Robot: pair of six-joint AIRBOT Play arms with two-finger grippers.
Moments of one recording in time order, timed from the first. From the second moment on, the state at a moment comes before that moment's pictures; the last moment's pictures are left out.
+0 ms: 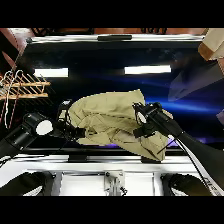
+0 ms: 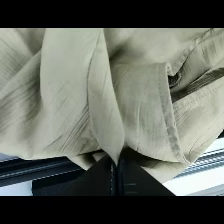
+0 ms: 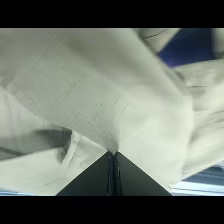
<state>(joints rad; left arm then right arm) -0.57 -0.98 0.79 1.36 -1.13 -1.93 0.58 -1.30 0.95 -1.71 1.38 1.82</state>
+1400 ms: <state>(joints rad) -0.66 -1.15 0.85 1.31 -1.12 -1.70 0.58 -0.81 1.05 -1.59 1.35 1.92</state>
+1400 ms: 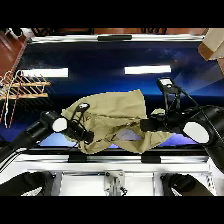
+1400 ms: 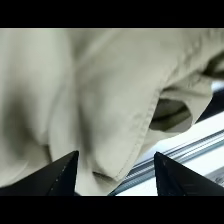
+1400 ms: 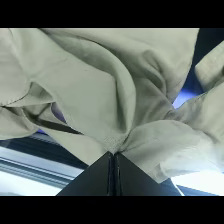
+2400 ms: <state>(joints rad) -0.75 -1.25 0.87 1.43 -1.14 -1.54 0.58 -0.82 1.05 -1.58 1.33 1.92</state>
